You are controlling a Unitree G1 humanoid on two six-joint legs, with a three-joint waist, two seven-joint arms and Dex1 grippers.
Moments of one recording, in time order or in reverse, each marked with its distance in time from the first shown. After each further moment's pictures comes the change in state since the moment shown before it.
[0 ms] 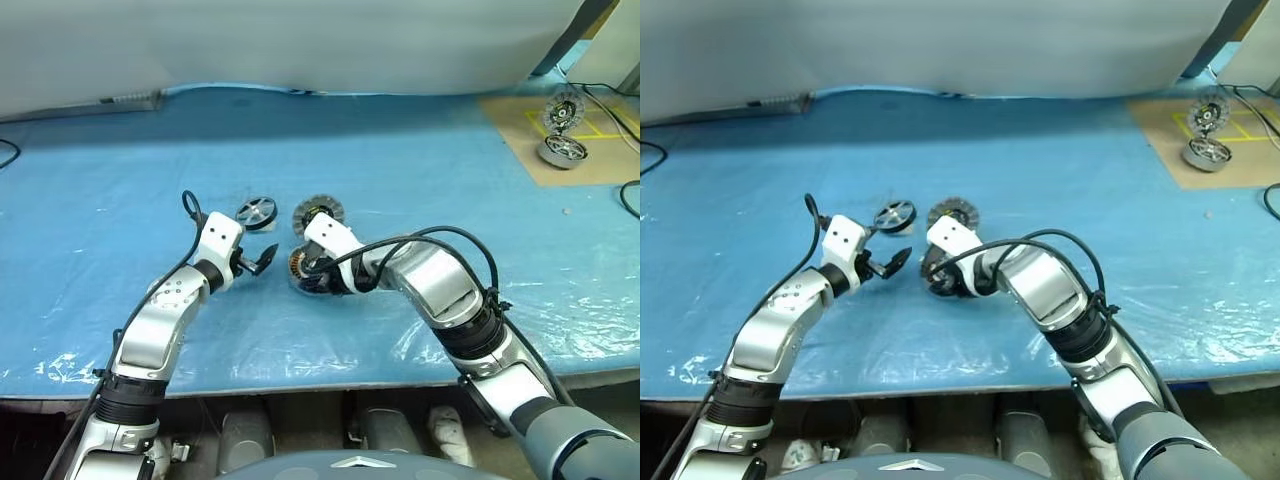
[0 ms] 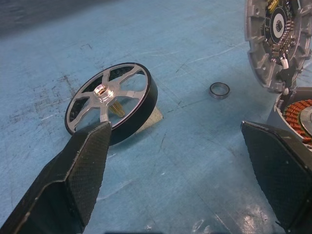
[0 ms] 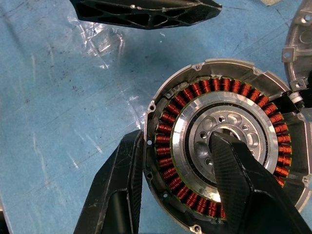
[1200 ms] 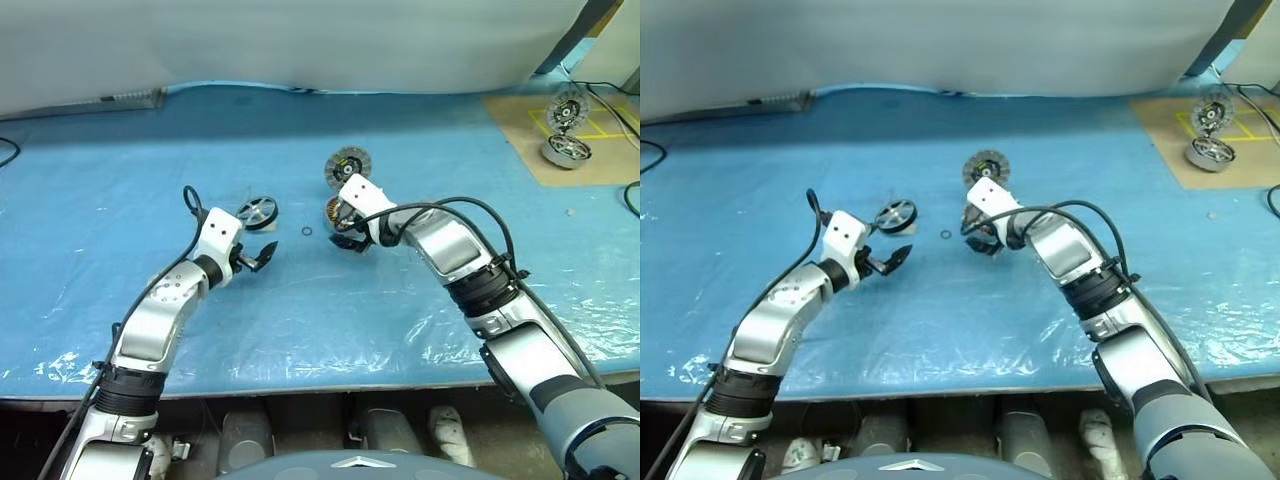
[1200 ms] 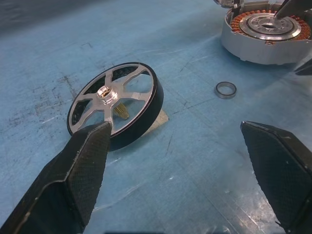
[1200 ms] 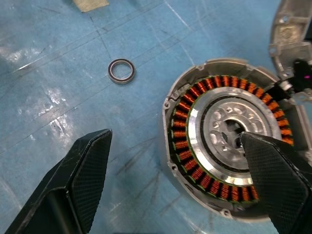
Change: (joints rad) left arm -0.027 0.016 -0.005 0.030 -0.004 -0.003 -0.019; right arm -0.134 -0.115 -0.012 0.514 -0.091 -0.563 -0.038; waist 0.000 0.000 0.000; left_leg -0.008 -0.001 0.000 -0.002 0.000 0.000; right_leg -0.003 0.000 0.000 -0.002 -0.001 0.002
